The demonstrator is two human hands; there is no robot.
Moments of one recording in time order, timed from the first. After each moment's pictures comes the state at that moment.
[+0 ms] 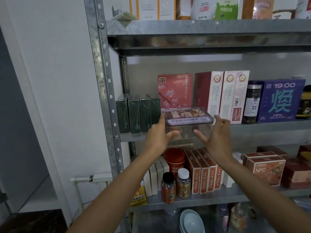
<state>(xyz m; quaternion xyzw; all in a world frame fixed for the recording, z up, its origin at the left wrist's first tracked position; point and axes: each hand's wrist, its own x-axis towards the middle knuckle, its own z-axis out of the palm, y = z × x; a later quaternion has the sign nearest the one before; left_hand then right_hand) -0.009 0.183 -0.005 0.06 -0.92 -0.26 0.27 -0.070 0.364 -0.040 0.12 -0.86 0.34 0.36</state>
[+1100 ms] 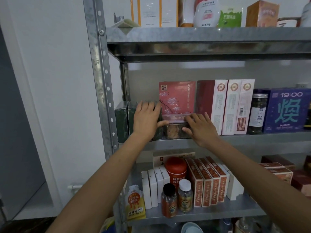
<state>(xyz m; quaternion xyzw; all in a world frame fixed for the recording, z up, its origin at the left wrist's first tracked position) -0.057 0.128 0.048 0.03 -0.91 0.16 0.39 -0.132 0.331 0.012 0.28 -0.91 -0.01 0.30</state>
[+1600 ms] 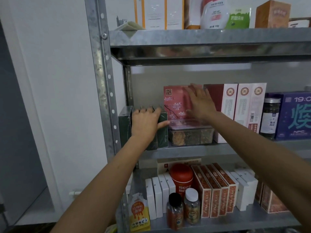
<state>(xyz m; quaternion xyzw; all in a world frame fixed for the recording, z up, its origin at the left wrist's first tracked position) -0.065 0.108 0.062 0.07 -0.90 0.18 0.39 -0.181 0.294 0.101 0.28 -0.90 0.08 0.34</state>
